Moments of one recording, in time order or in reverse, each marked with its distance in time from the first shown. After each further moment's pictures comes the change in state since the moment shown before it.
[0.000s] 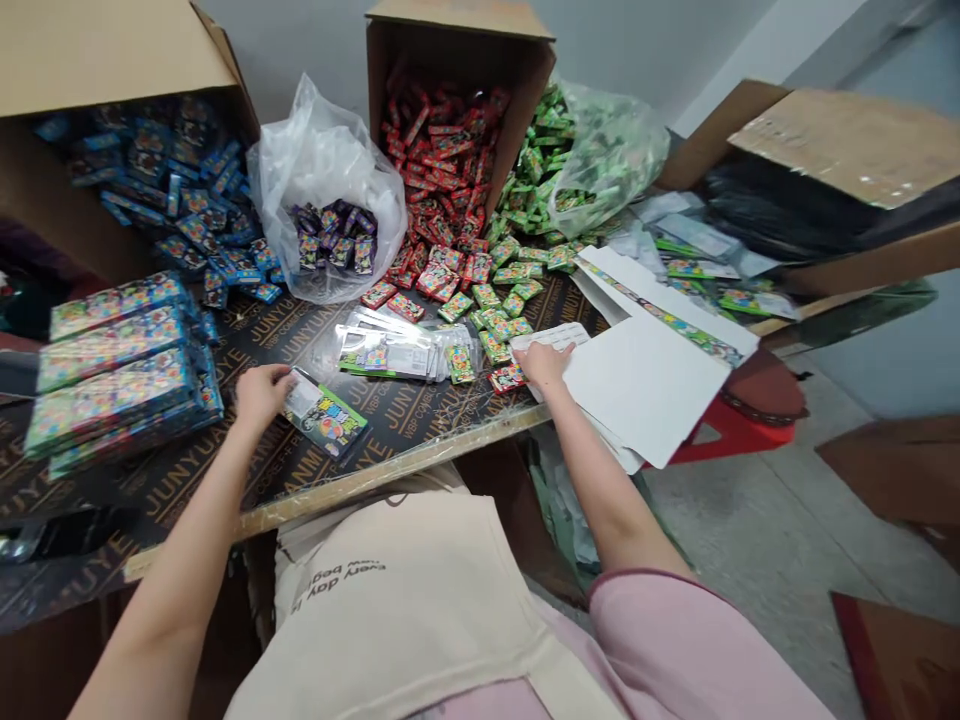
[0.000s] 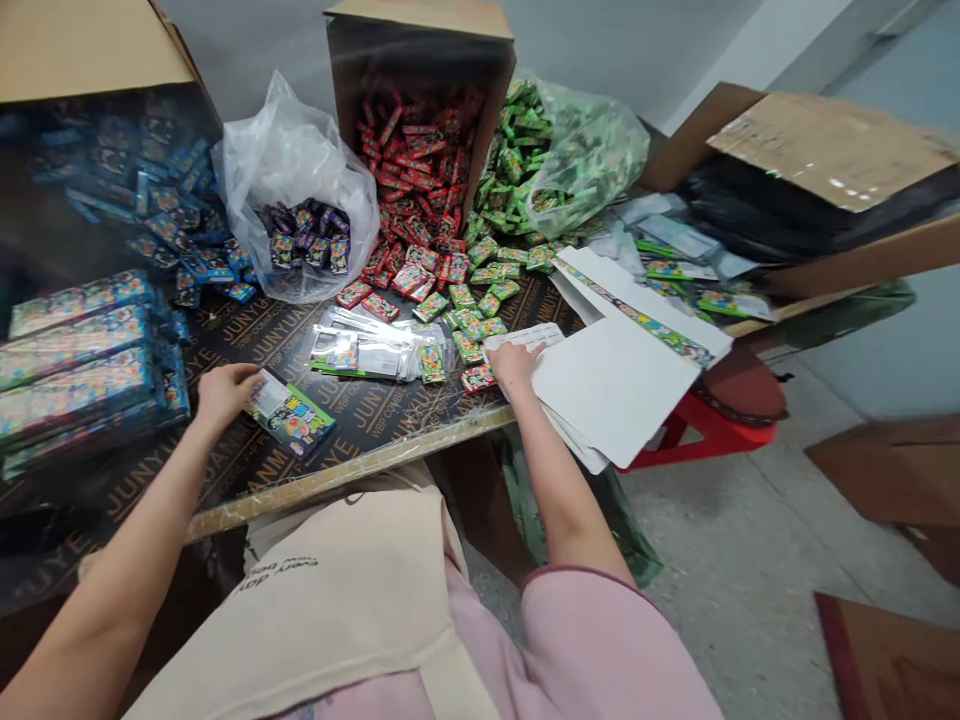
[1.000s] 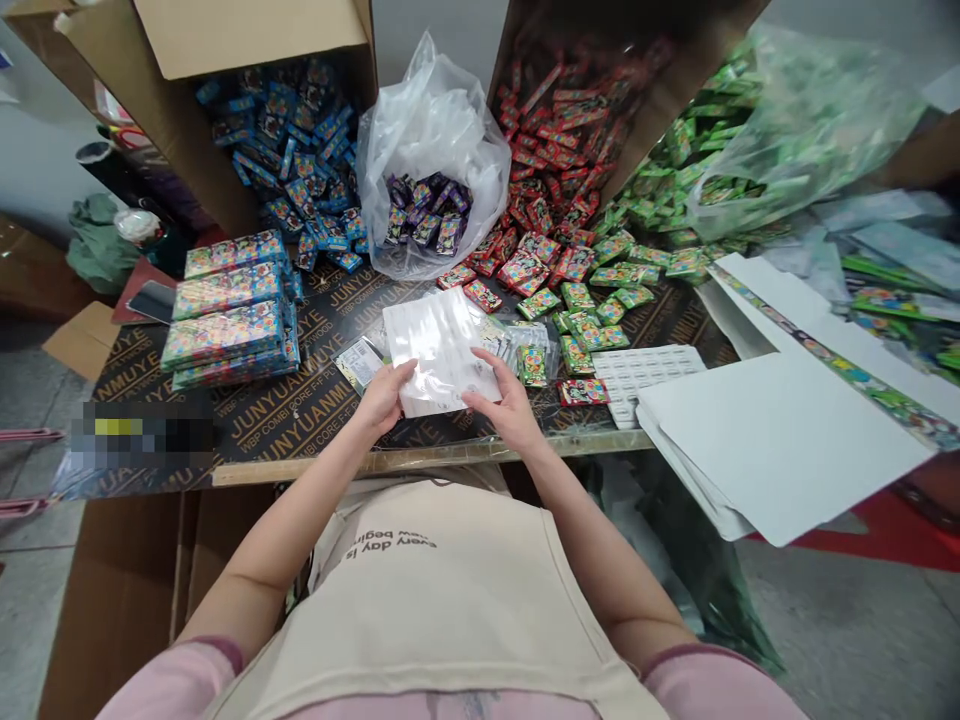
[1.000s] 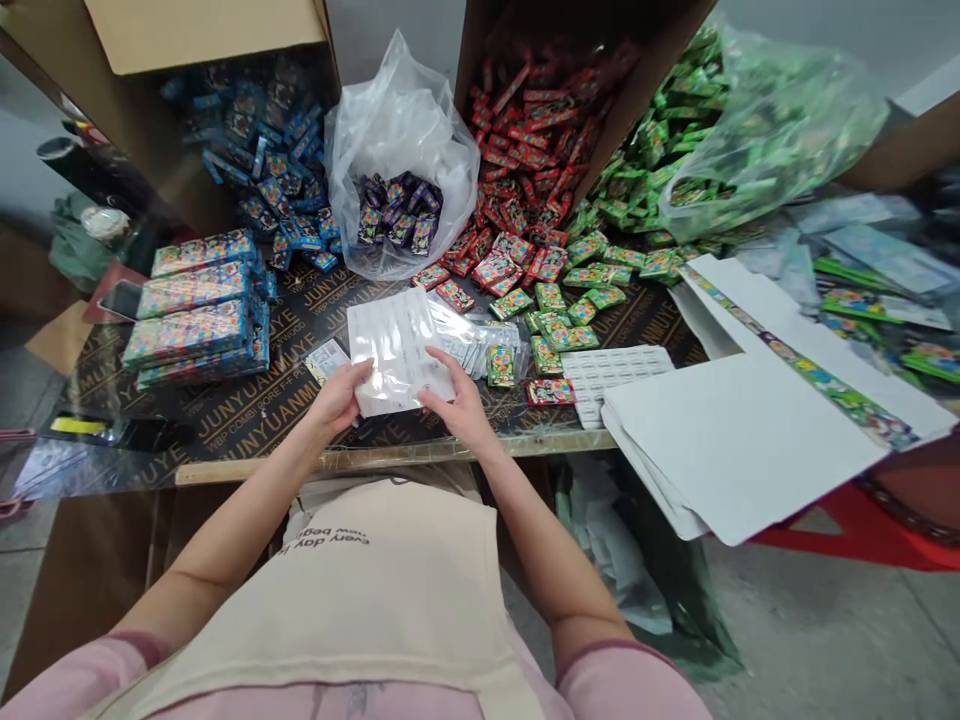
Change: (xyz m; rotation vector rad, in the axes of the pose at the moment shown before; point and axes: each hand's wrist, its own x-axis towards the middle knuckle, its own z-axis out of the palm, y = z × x) left_hand -0.068 0.121 0.009 -1.321 -0.280 -0.589; right_hand -0.153 -0.140 -0.040 1.517 -0.304 -0.661
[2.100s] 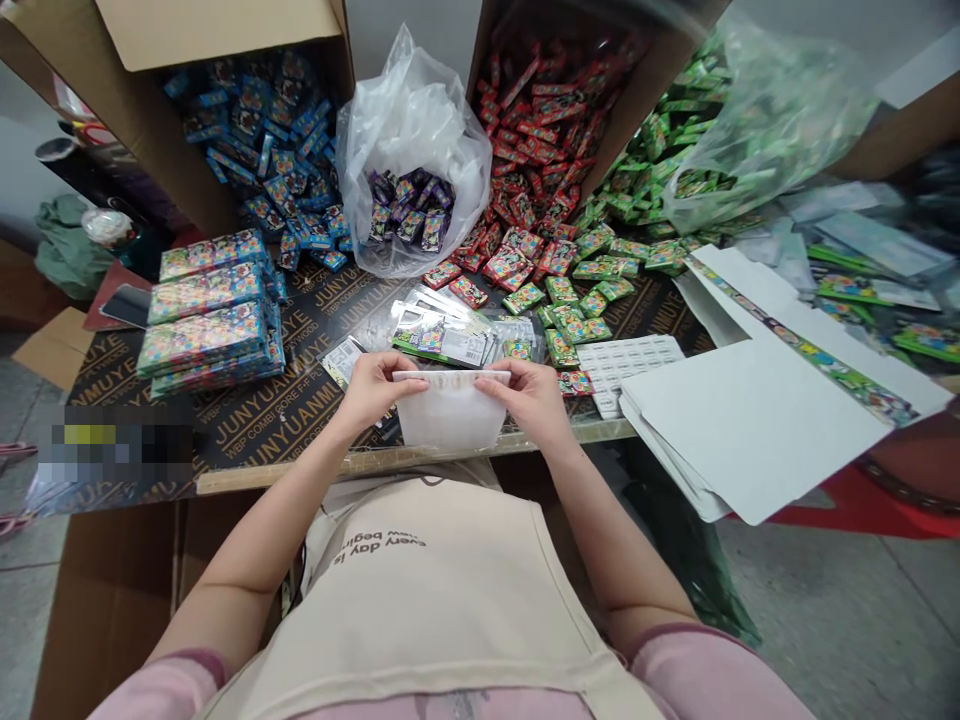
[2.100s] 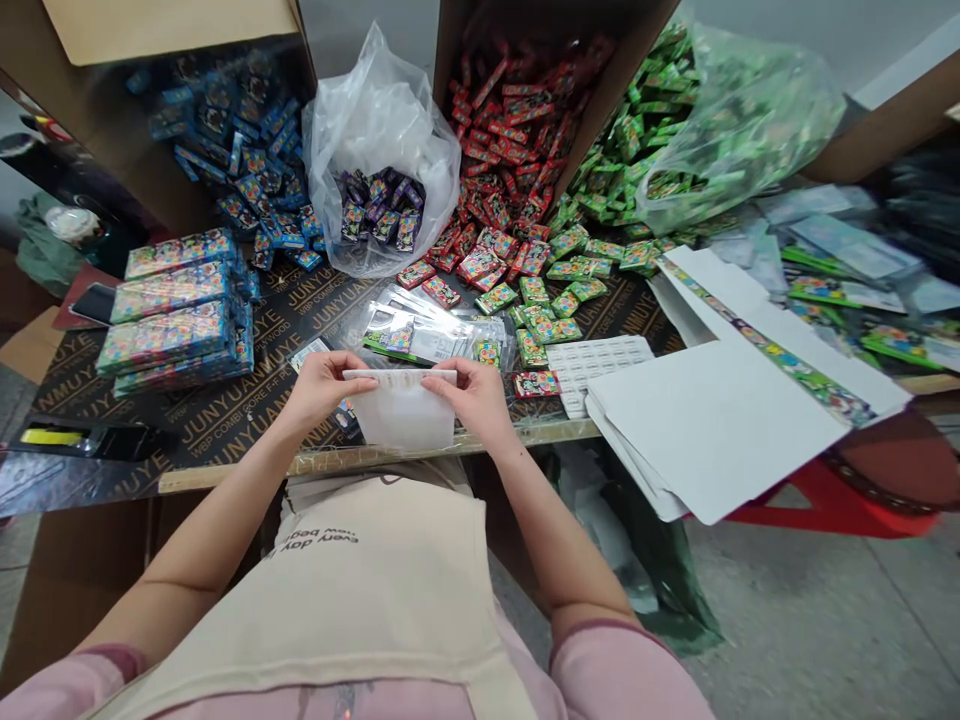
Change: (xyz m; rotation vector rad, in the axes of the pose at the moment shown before) left_hand -0.014 0.034 0.010 0.562 -0.153 0.297; right_hand -0.006 -0.051 -0.020 -0.111 0.096 0.138
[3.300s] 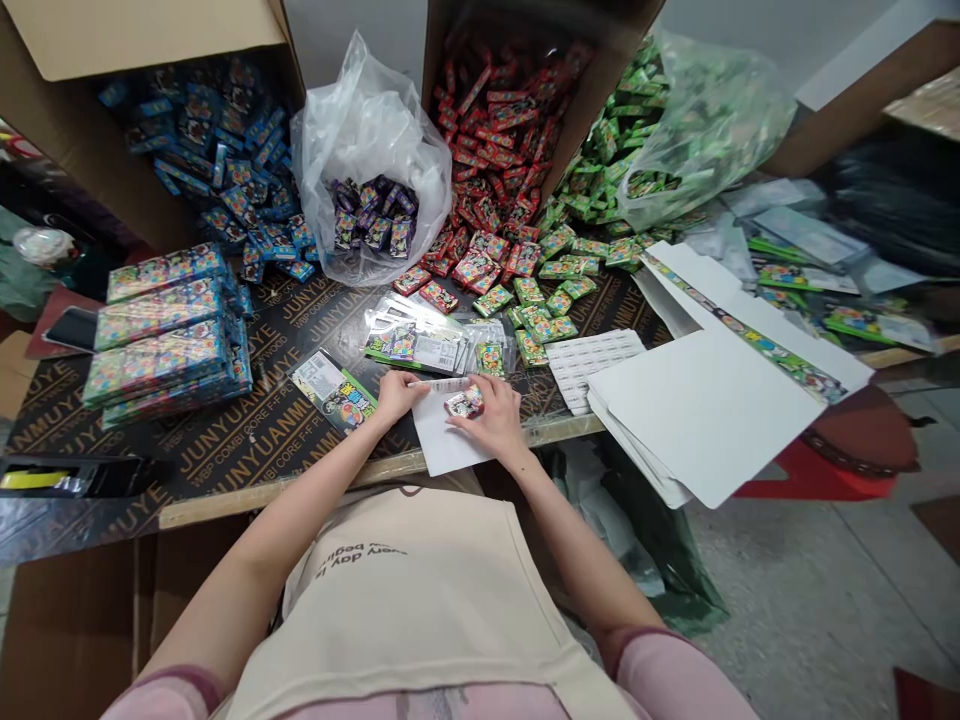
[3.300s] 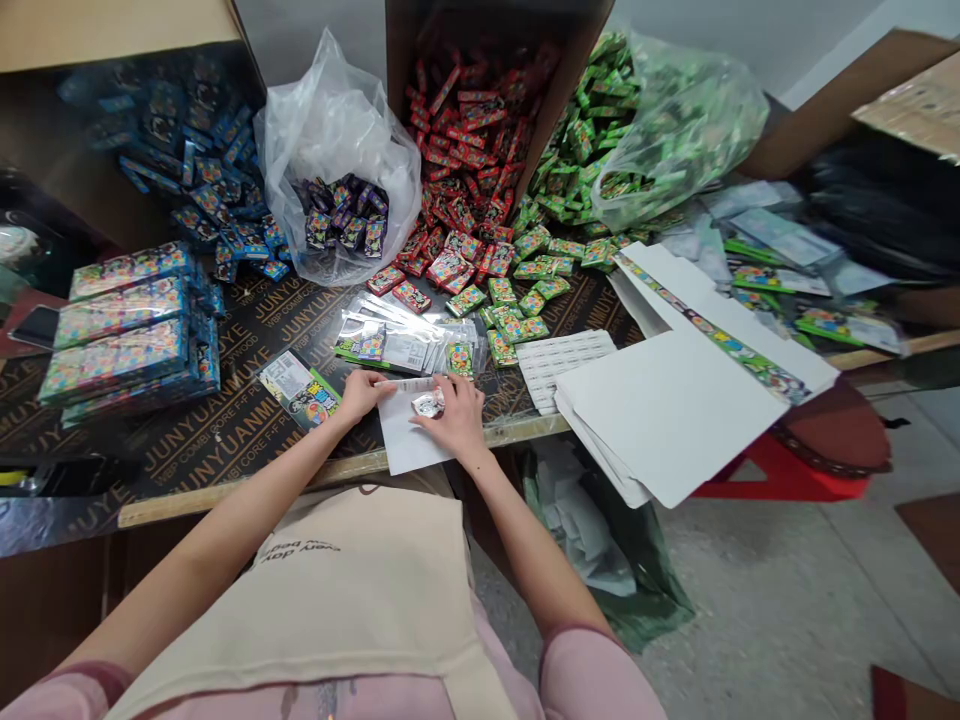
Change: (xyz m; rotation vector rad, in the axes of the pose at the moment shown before) left_hand 0.067 -0.112 0.072 0.353 0.091 -0.209; right_hand -0.006 0.111 -0.024 -0.888 0.160 -0.319
